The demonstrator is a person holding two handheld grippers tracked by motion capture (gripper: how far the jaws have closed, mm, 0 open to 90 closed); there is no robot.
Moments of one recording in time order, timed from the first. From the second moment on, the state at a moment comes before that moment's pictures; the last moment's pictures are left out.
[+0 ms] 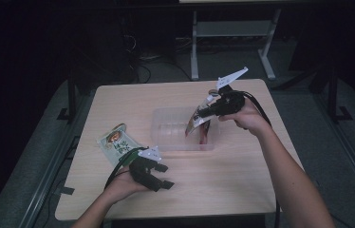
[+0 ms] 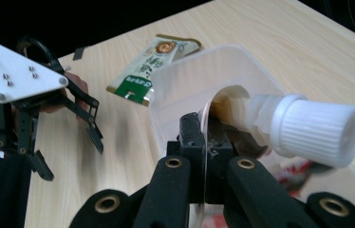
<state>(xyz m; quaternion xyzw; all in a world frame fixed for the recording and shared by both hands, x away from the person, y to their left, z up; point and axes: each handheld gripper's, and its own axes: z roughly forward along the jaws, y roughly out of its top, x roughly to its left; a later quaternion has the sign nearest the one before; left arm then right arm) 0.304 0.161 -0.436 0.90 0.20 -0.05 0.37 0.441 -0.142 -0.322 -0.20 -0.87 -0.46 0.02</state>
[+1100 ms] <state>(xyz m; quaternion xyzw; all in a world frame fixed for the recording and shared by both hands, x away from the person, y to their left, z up) 0.304 0.162 -0.436 0.91 0.20 -0.05 0.37 0.444 -0.153 -0.332 -0.21 -0.88 -0.43 0.02</state>
